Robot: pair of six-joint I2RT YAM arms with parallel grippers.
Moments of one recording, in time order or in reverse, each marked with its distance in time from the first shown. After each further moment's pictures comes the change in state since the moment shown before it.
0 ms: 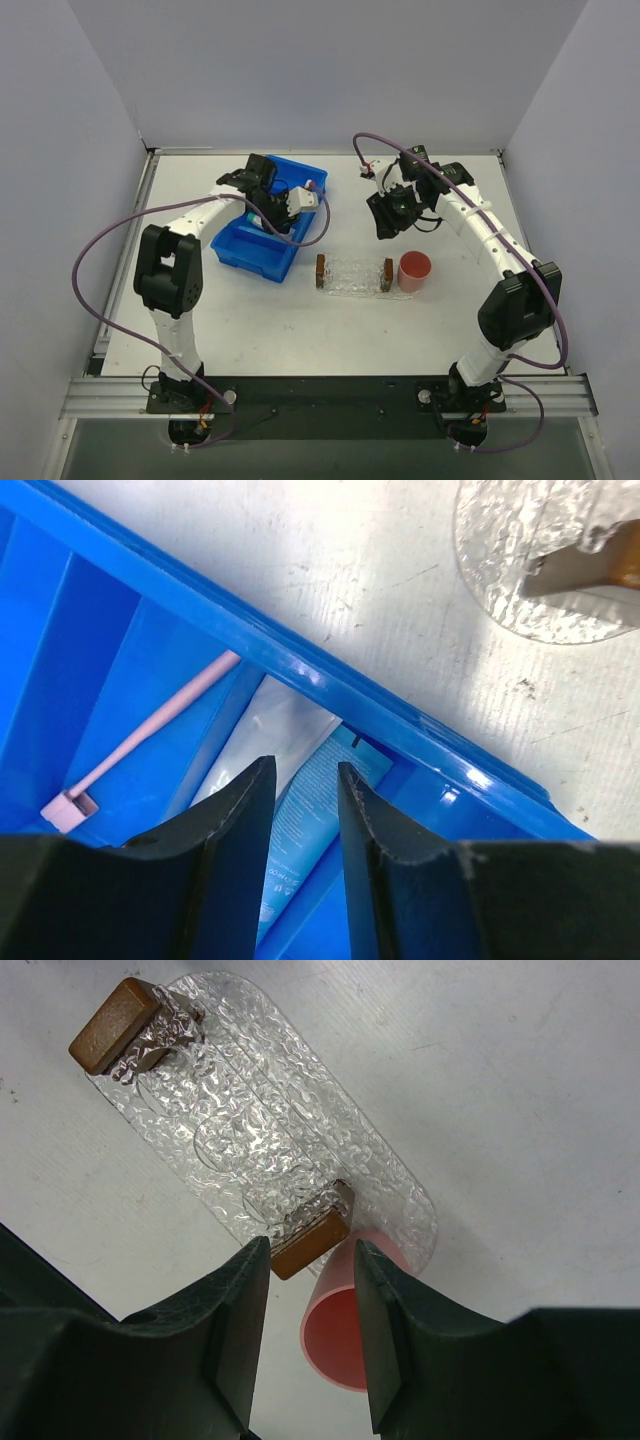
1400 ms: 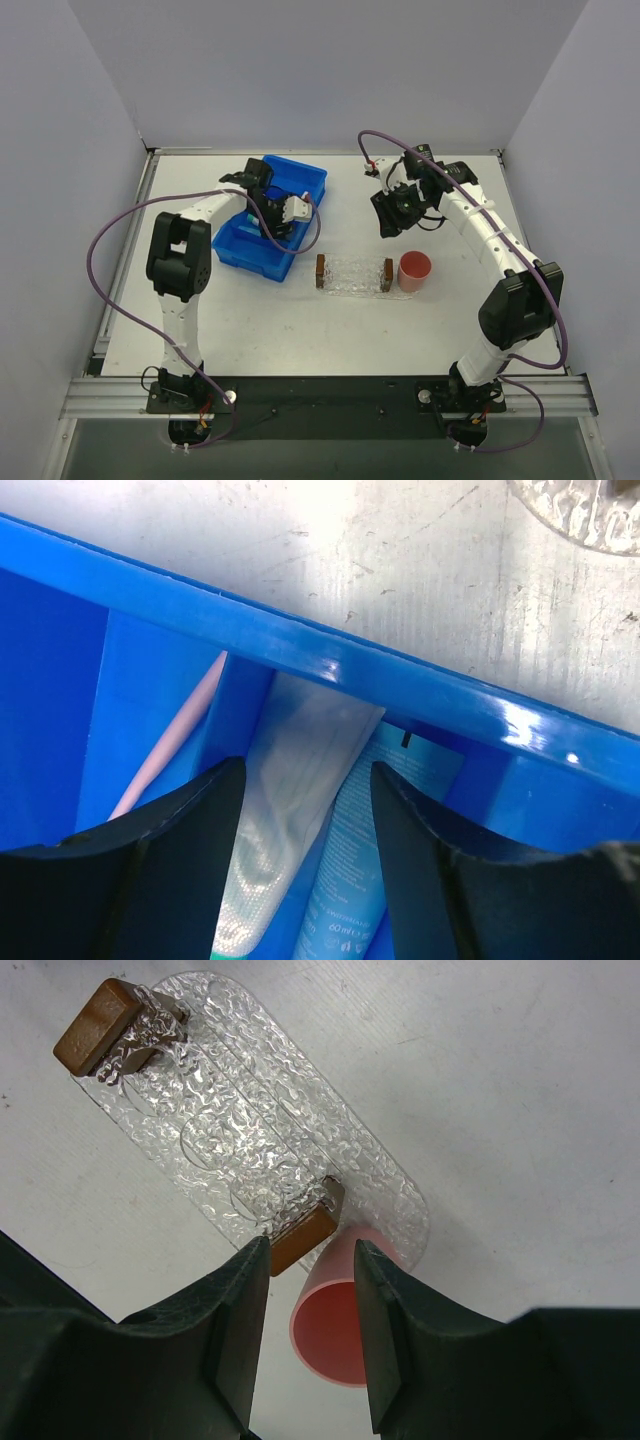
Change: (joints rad) left arm 0.055 0.154 0.053 0.001 0.091 0.295; right arm -0.028 0.000 0.000 0.000 -0.002 0.000
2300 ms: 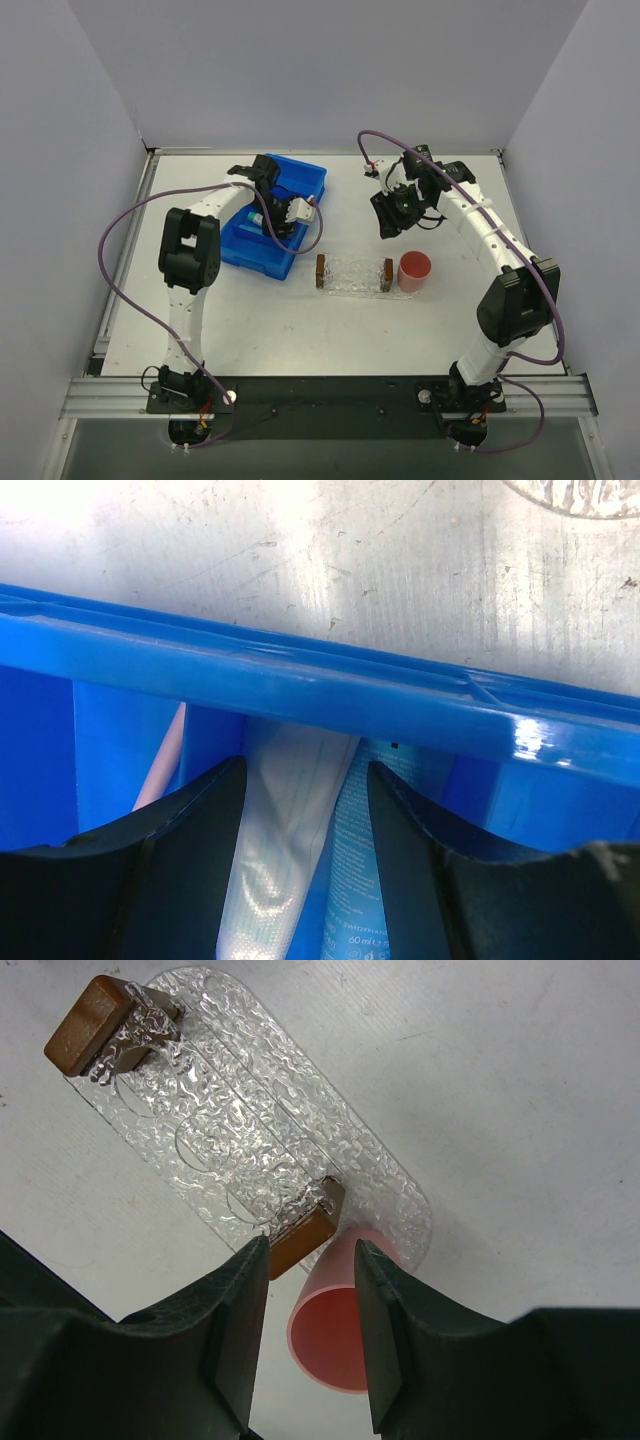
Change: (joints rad) left arm -0.014 0.109 0.186 -0.204 -0.011 0.143; right arm -0.005 0.021 0.000 0.000 -0.006 0.000
